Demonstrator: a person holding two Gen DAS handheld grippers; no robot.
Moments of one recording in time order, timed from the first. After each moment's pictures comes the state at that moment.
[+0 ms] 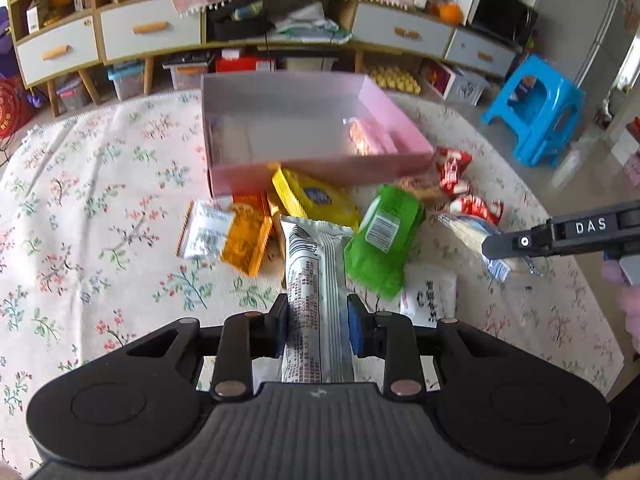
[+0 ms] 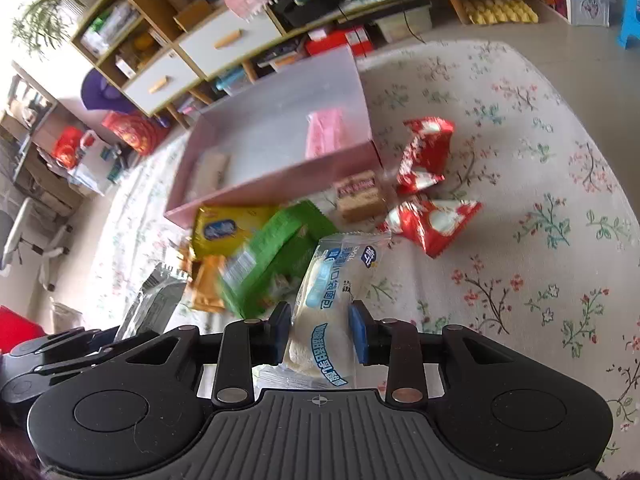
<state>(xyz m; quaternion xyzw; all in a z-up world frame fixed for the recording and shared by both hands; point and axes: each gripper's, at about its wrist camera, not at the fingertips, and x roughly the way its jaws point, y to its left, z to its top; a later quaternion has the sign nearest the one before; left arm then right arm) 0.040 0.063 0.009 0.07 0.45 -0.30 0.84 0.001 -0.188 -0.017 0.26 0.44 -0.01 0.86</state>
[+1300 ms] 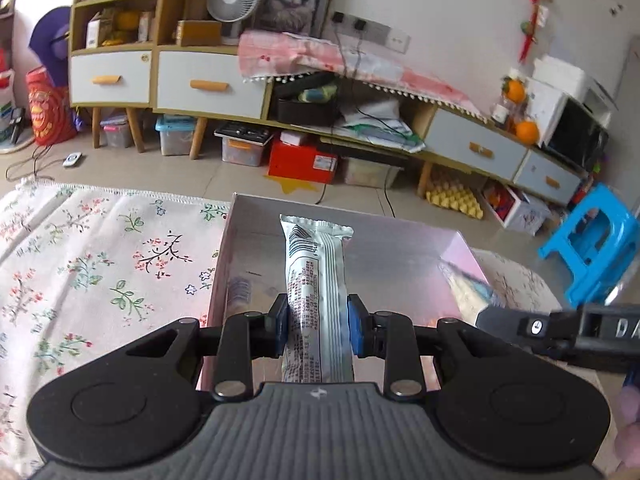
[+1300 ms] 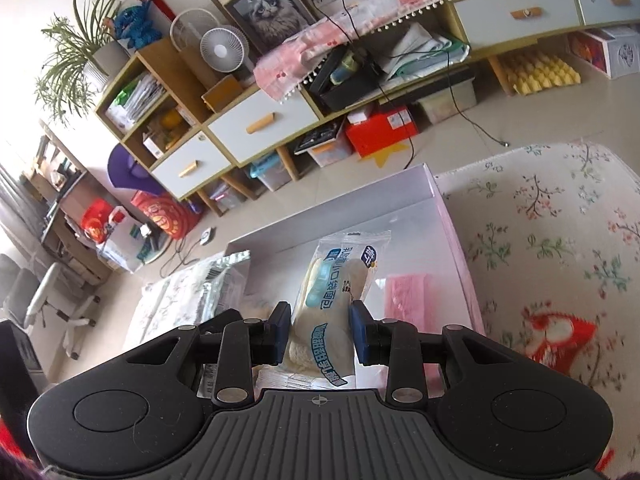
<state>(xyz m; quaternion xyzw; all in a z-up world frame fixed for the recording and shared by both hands) 0.170 0.015 -0.011 -0.05 0.35 -0.21 0.91 0.140 -0.197 -0.020 0.29 0.32 0.00 0.90</state>
